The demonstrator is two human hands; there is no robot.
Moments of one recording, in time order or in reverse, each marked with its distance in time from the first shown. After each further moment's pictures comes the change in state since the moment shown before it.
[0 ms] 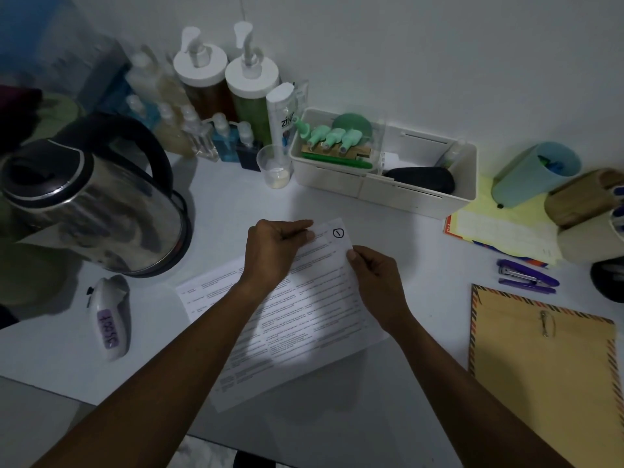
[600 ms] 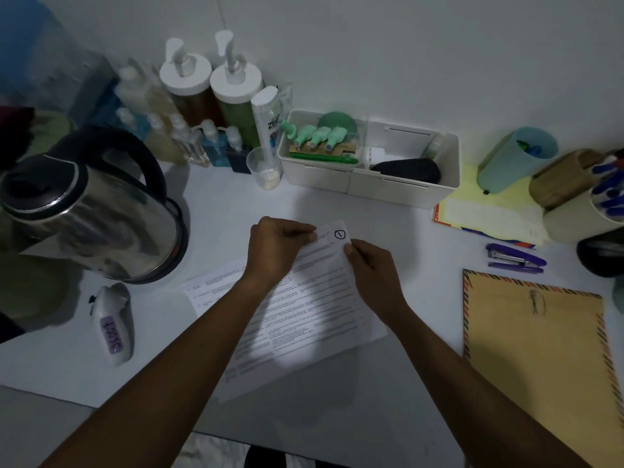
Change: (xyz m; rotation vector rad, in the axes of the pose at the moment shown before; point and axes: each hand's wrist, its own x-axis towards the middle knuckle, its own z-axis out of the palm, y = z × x) left_hand -0.004 0.012 0.008 0.085 -0.061 0.001; right_hand -0.010 -0.007 -0.007 -0.056 0.036 -0.046
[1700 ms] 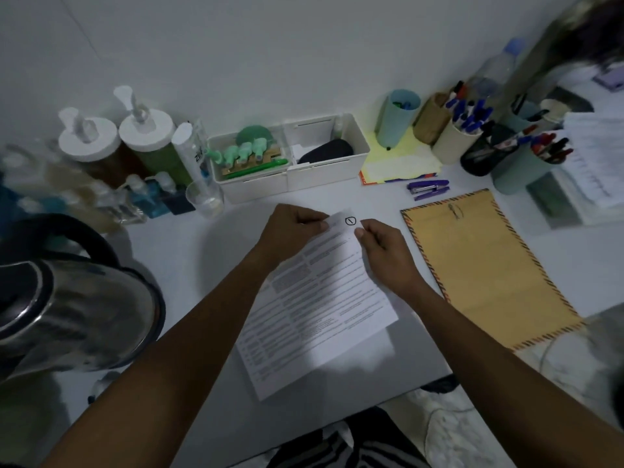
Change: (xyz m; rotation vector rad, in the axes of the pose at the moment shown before) left_hand 0.014 0.042 0.014 0.040 -0.633 0.281; right_hand -0.076 -0.034 -0.019 -0.070 0.410 0.013
